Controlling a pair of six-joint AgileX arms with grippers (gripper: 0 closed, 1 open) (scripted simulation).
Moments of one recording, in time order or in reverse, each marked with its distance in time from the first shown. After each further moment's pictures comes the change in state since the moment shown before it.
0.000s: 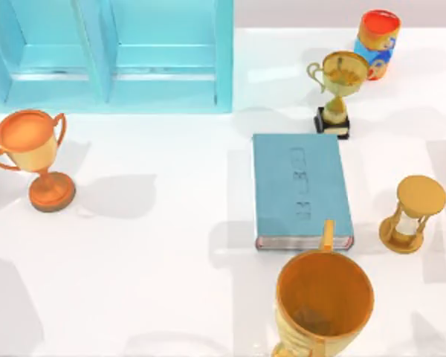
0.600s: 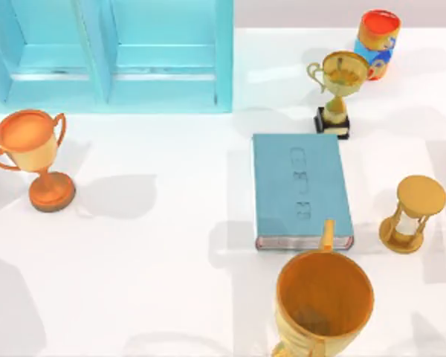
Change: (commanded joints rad) left arm -0.002 -0.034 0.071 -0.110 0.000 0.005; right arm 0.000 0.000 0.000 0.000 0.000 0.000
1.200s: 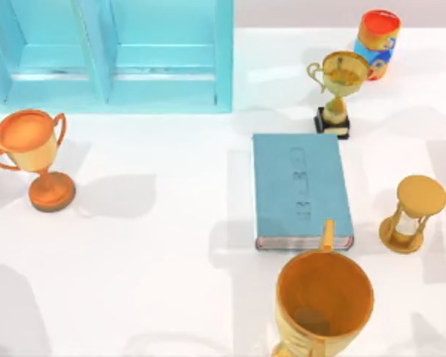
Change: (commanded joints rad) left arm -0.004 -0.038 0.080 -0.116 0.001 -0.014; right arm 0.000 0.000 0.000 0.000 0.000 0.000
